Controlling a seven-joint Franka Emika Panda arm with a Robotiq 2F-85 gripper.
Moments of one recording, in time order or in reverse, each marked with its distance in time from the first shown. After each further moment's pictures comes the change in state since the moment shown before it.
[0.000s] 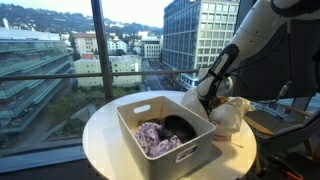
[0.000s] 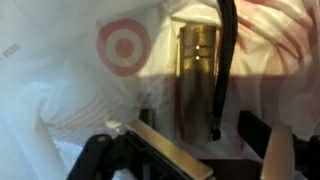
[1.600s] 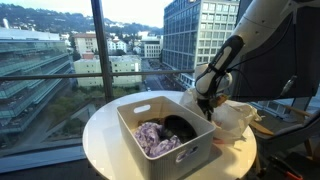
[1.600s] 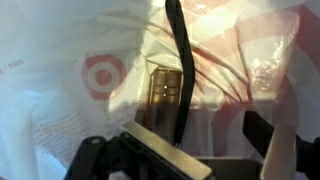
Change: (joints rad) arm 0.068 -0.100 -0.001 -0.082 -0.023 -0.143 0.020
